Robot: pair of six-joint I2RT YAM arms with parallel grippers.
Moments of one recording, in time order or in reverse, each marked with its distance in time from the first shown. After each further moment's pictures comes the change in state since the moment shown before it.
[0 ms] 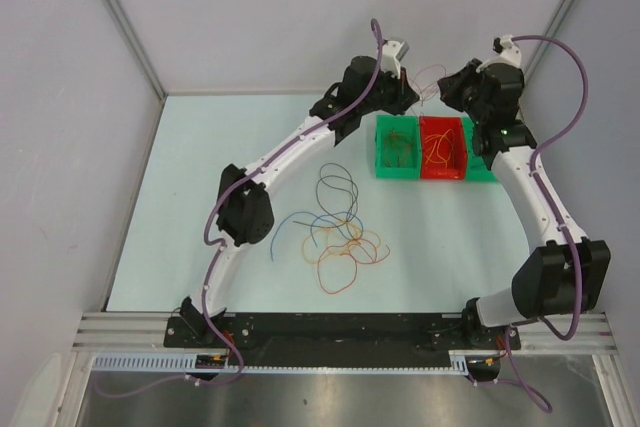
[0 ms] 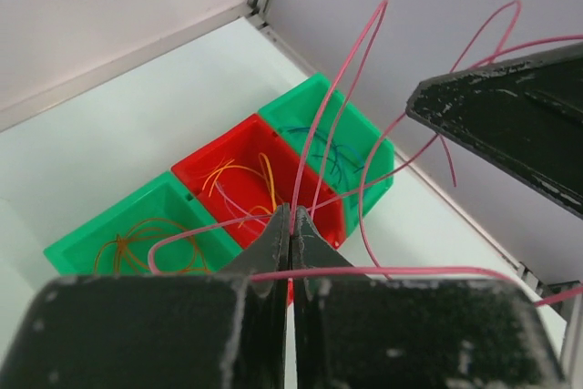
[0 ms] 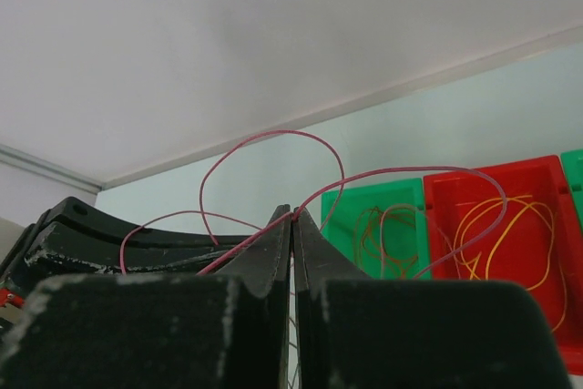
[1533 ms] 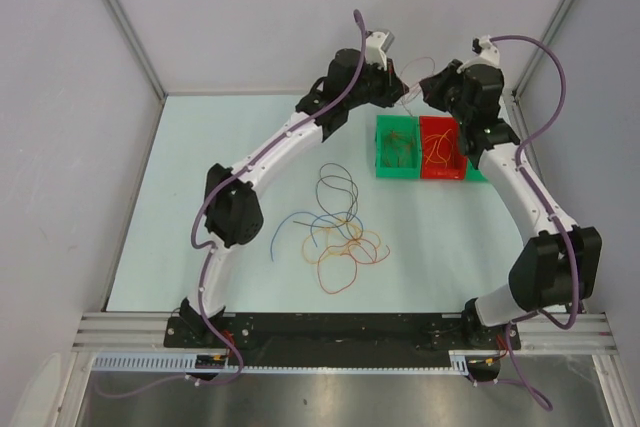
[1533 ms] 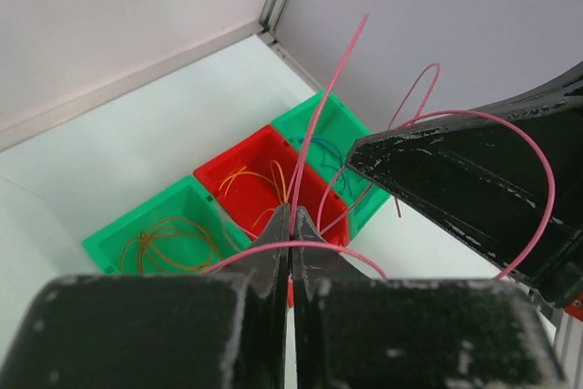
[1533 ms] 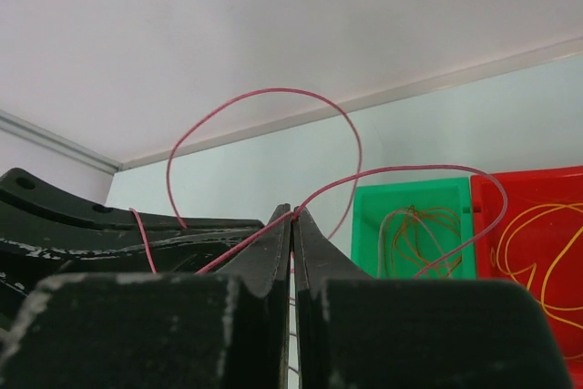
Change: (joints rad) left arm 0.042 -0.079 -0.083 0.026 0.017 -0.018; right arm 0.078 0.054 -0.011 0.066 0.010 0.005
